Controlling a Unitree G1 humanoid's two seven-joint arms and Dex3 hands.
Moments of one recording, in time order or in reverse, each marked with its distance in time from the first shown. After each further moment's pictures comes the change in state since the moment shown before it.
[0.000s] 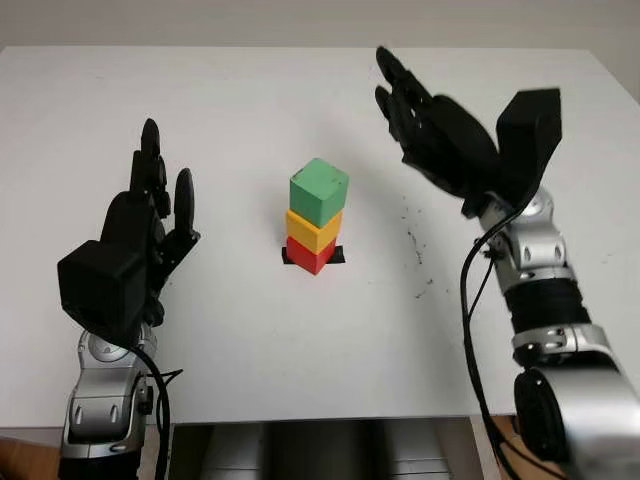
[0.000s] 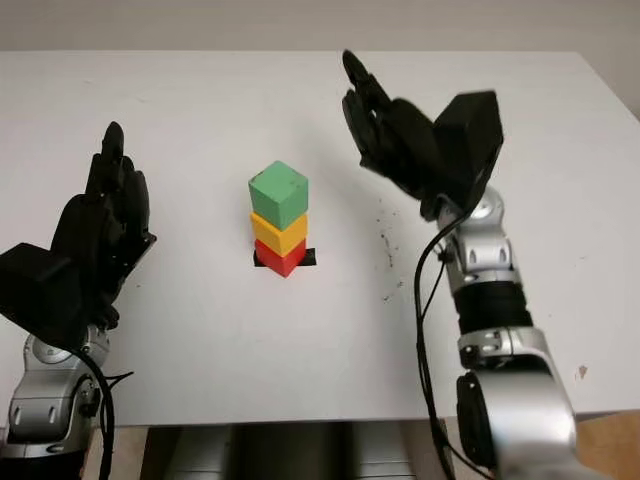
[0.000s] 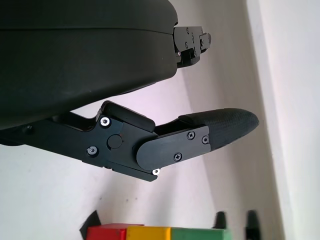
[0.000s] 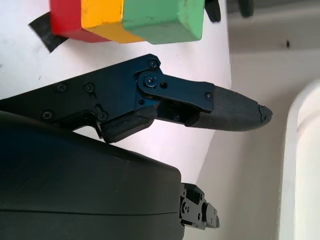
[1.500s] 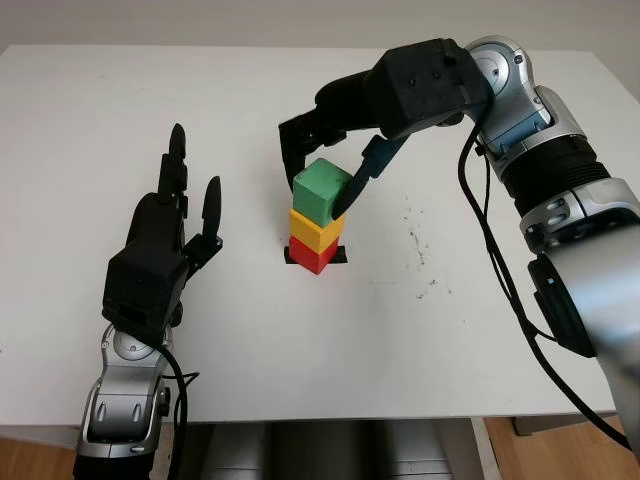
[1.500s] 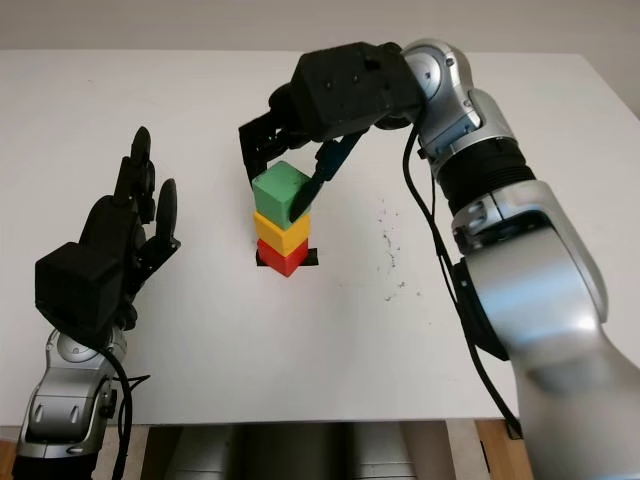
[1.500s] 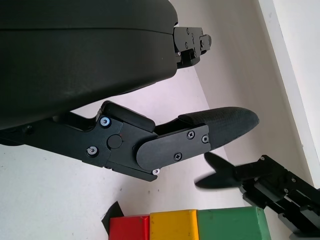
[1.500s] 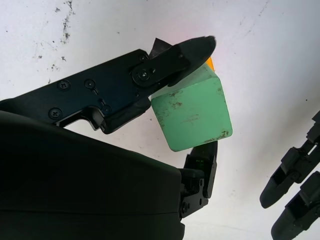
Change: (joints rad) left arm -0.005 -0.009 -0.090 -0.018 0.152 0.085 0.027; right arm -0.636 -0.150 0.445 0.476 -0.455 -0.453 0.637
